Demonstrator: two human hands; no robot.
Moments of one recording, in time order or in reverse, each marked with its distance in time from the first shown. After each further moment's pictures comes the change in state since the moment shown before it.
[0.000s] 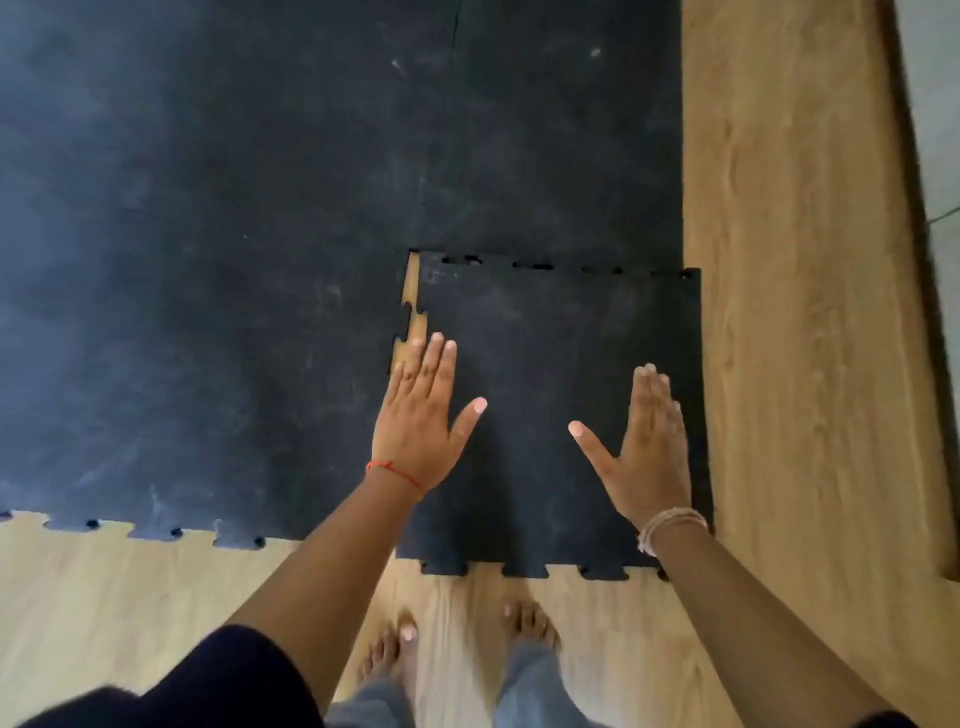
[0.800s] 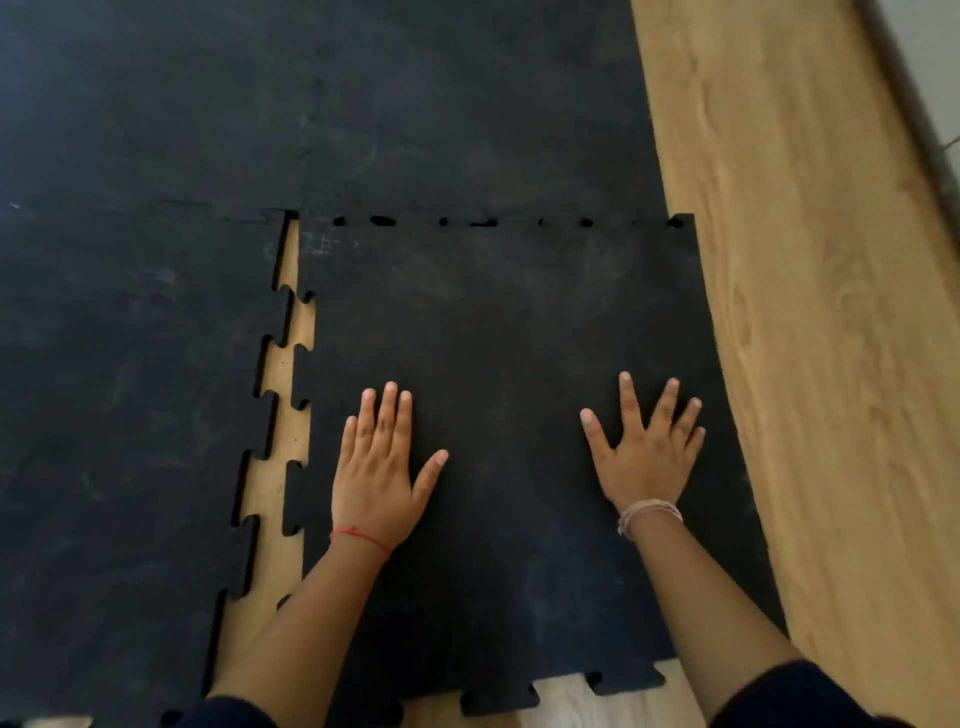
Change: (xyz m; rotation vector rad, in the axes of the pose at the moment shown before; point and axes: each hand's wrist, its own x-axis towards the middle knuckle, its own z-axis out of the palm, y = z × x) left_hand 0.042 -0.054 0.224 0.148 0.006 -0.013; right_hand 0.083 0.143 0.188 -0.252 0.097 0.332
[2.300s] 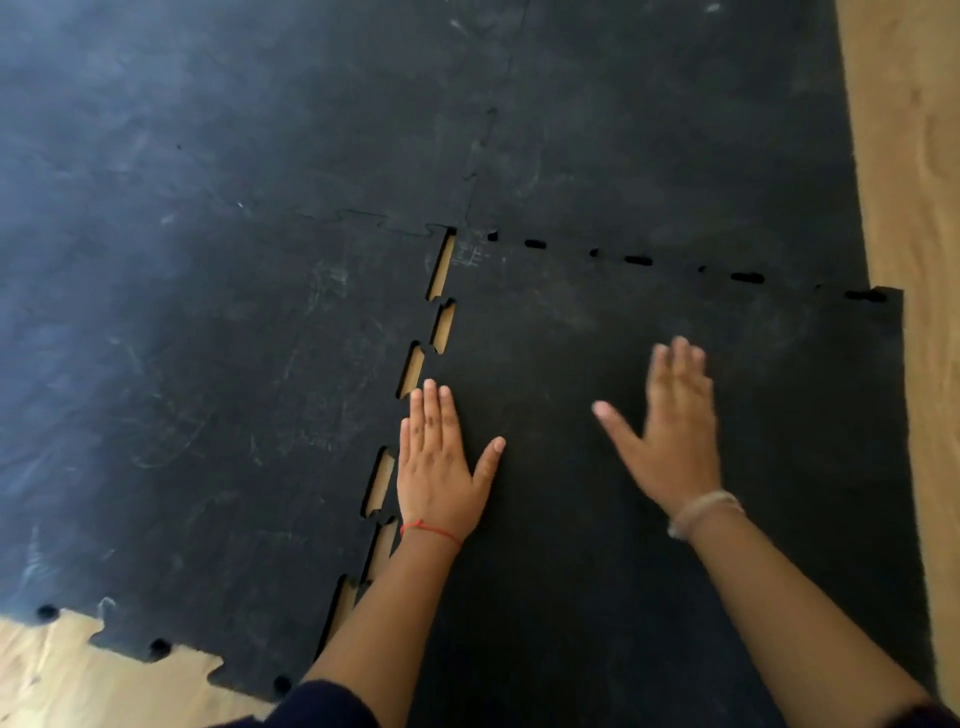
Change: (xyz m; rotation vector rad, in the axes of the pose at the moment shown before) left_hand 0.009 -0.044 -0.014 -0.028 0.117 -0.303; right_hand 0.016 -0.121 -0.021 0.290 -0.007 -0.562
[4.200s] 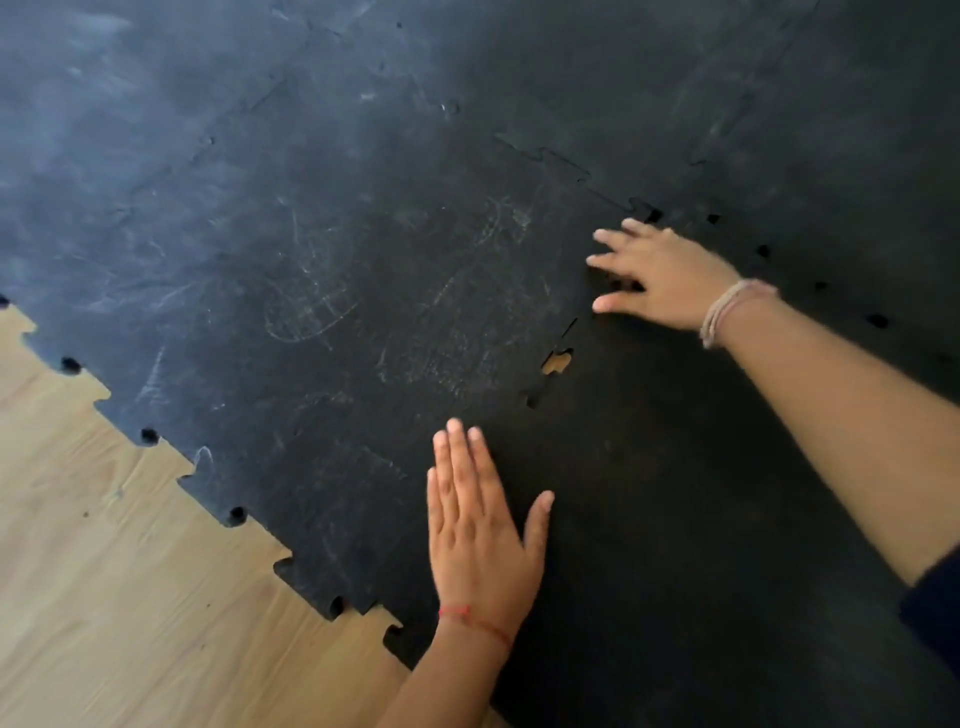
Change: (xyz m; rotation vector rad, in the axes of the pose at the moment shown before) left_hand -0.076 -0.024 -0.006 -0.100 0.179 -0.423; right_hand 0.174 -0.167 0.028 -0.449 -0.561 -0.804
